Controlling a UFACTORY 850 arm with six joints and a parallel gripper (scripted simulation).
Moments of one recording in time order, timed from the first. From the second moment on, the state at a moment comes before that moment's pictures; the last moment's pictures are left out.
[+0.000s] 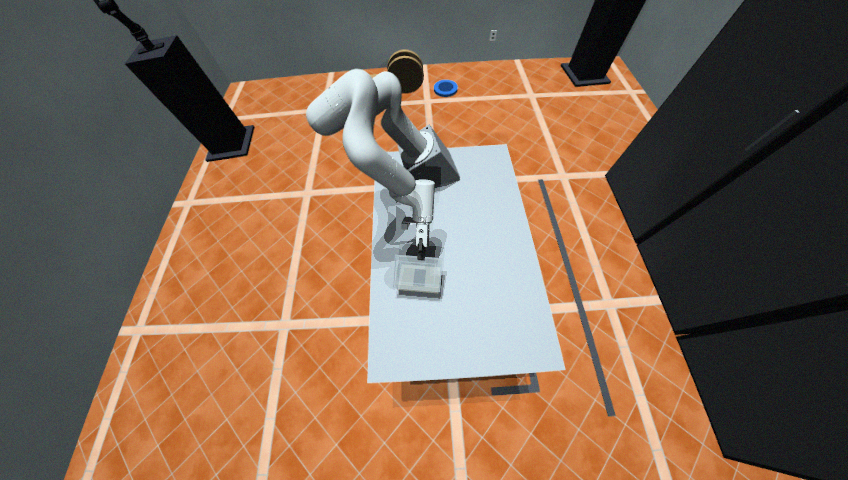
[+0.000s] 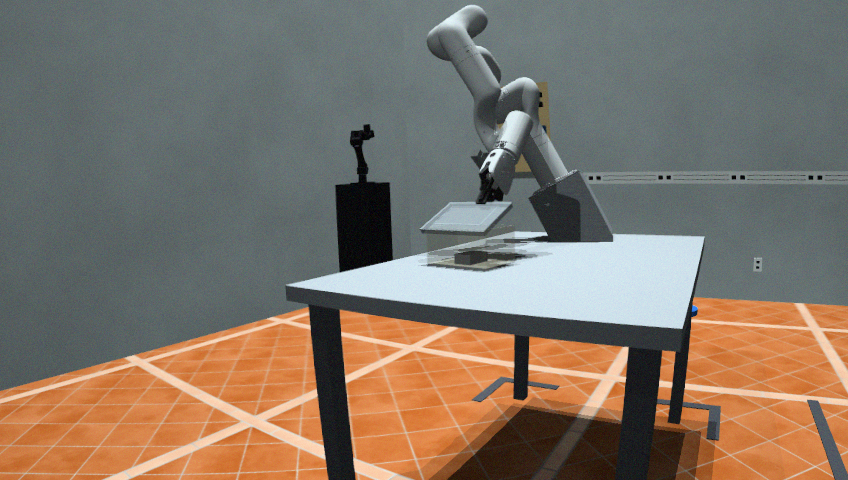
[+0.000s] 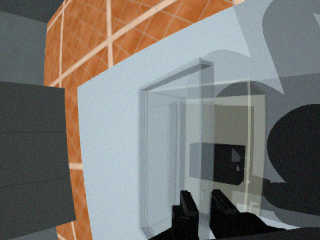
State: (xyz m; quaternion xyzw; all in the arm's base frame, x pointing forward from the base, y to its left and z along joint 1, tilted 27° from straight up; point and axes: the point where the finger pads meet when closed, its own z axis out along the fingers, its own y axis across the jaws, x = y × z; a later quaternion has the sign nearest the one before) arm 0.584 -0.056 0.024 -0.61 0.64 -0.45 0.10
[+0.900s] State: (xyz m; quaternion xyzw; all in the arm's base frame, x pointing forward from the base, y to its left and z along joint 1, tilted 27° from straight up) arm 0.595 -0.046 0.049 -0.61 0.64 -0.45 0.09
